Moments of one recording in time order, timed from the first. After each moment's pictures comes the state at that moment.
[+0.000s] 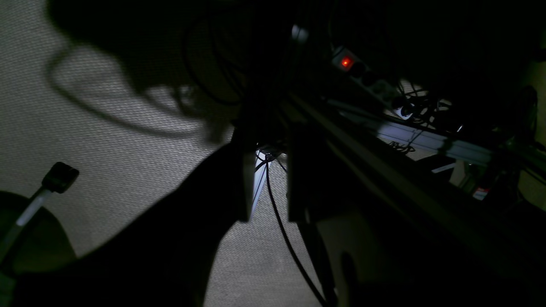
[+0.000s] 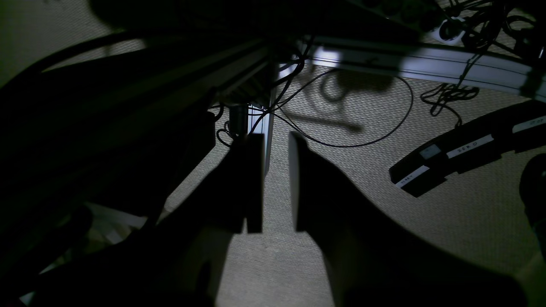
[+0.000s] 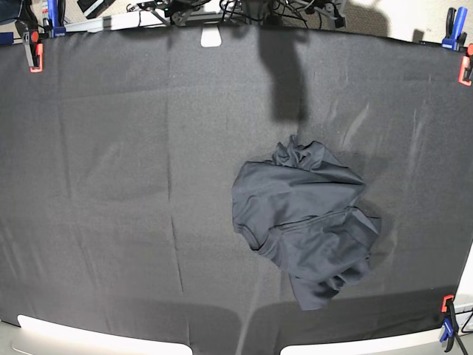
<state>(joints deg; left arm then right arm) 9.4 3.9 -29.8 15.3 9.9 -13.1 -12.1 -9.9 4.4 -2.1 25.1 0.7 19.0 -10.2</state>
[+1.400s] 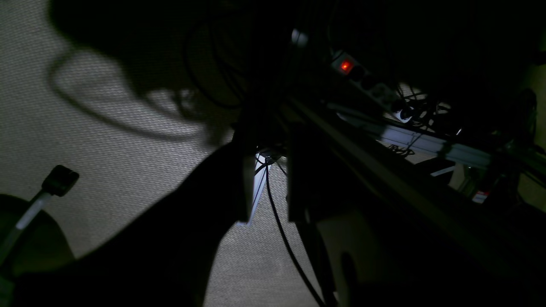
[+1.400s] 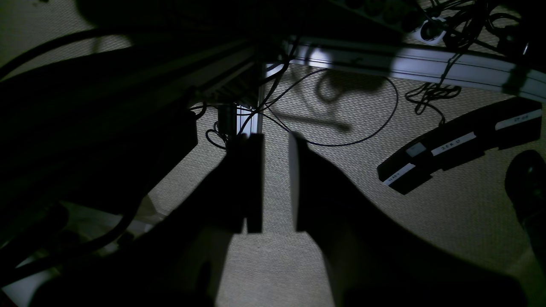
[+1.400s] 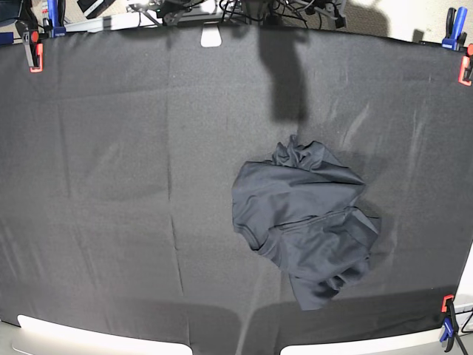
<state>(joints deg) 9.5 3.9 -29.8 15.3 9.9 -13.1 -13.0 -9.9 6.8 -2.1 25.1 0.9 19.1 -9.8</state>
